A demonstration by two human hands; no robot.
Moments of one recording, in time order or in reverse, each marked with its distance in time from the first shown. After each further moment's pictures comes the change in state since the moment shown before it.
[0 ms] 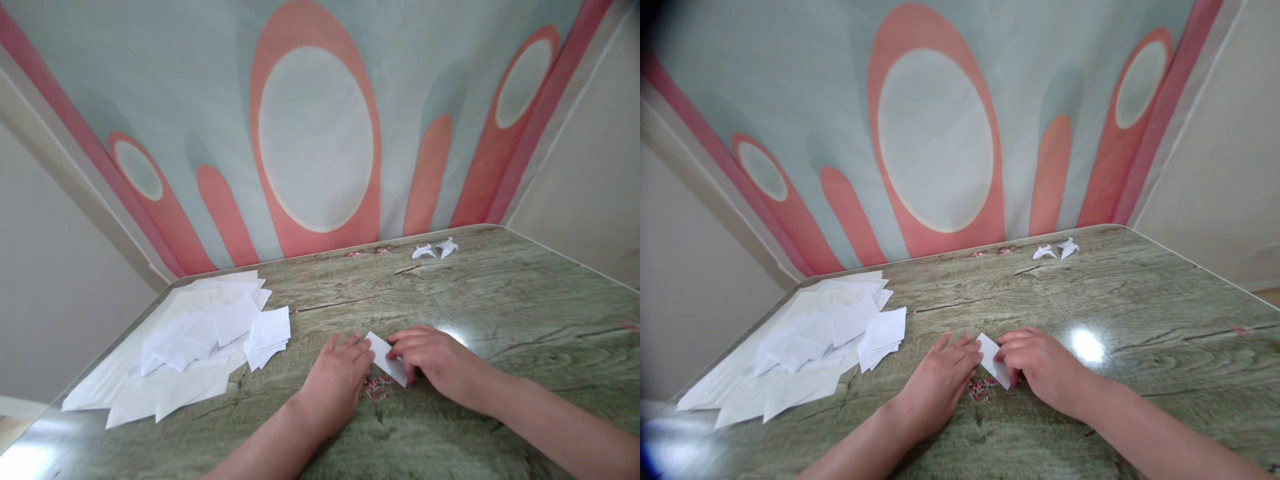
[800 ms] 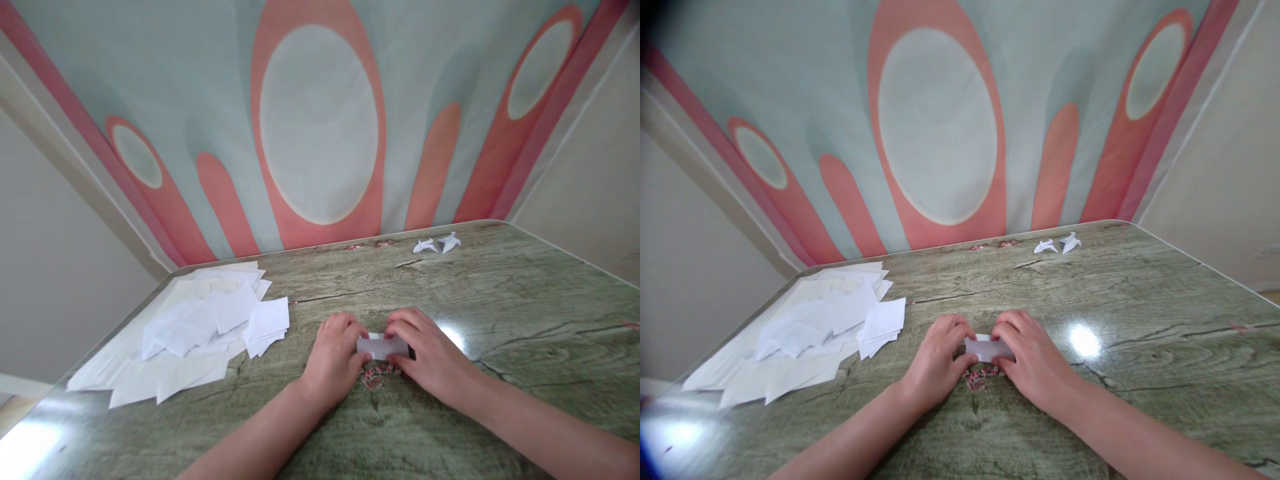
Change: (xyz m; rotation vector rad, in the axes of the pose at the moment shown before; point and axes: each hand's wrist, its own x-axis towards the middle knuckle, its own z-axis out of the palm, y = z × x) left_hand 0.012 0.001 0.001 -0.251 0.285 -0.208; right_hand 0.004 -0.012 0.021 -0.112 0.216 0.259
